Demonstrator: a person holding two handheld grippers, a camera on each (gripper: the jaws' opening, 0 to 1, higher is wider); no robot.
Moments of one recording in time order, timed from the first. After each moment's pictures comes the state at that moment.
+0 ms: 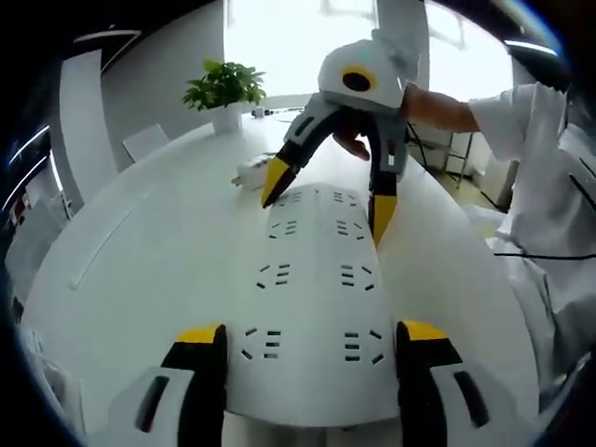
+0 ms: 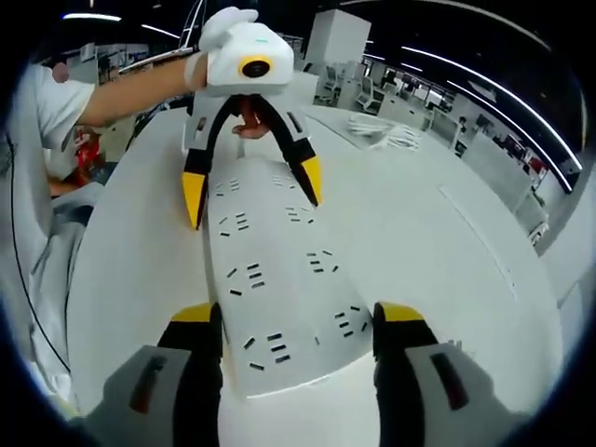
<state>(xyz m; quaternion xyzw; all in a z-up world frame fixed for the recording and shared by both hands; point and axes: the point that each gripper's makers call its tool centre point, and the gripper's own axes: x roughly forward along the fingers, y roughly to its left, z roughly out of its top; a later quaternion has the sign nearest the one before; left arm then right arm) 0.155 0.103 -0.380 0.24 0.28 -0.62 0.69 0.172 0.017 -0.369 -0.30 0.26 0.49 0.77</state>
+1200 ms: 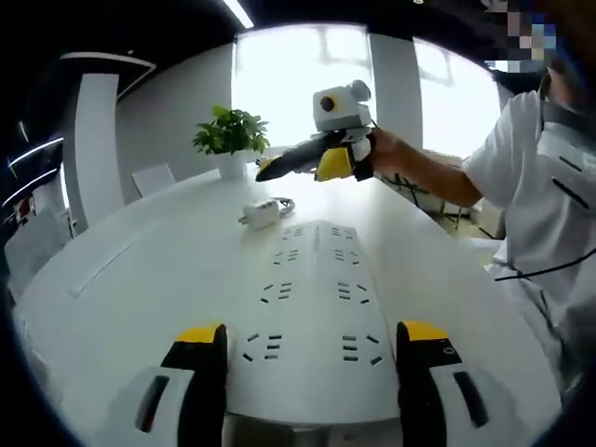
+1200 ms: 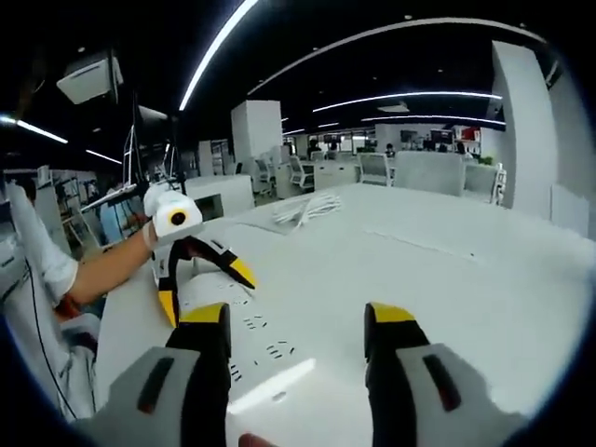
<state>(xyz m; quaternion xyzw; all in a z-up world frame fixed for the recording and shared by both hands) 0.162 0.098 -0.371 0.15 0.19 -0.65 0.72 0.209 -0.040 -0.289 -0.05 0.14 0.41 0.90</state>
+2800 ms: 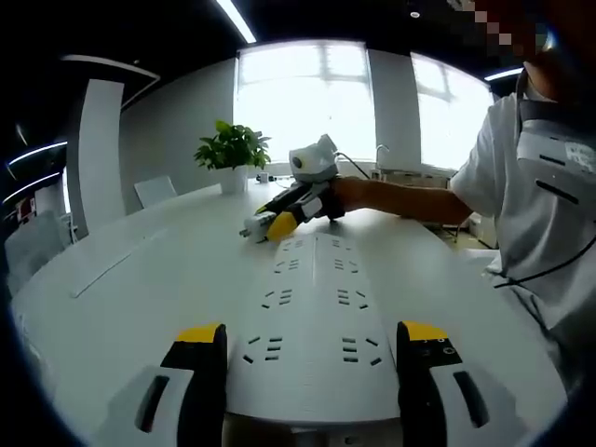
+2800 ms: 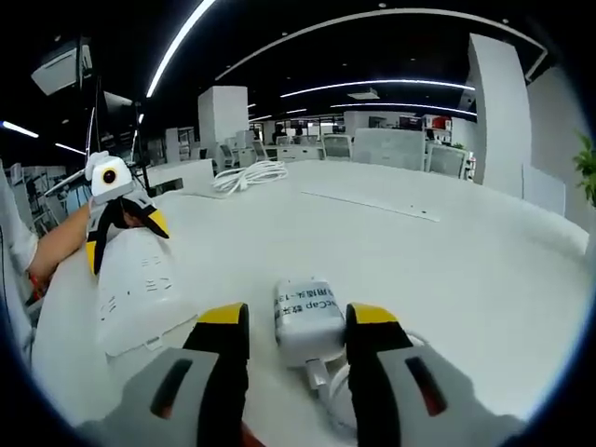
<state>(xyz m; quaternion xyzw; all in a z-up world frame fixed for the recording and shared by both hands) 0.161 0.100 -0.366 0.12 0.16 -0.66 0.72 0.266 -0.096 -0.364 -0.07 0.18 0.34 0.92</state>
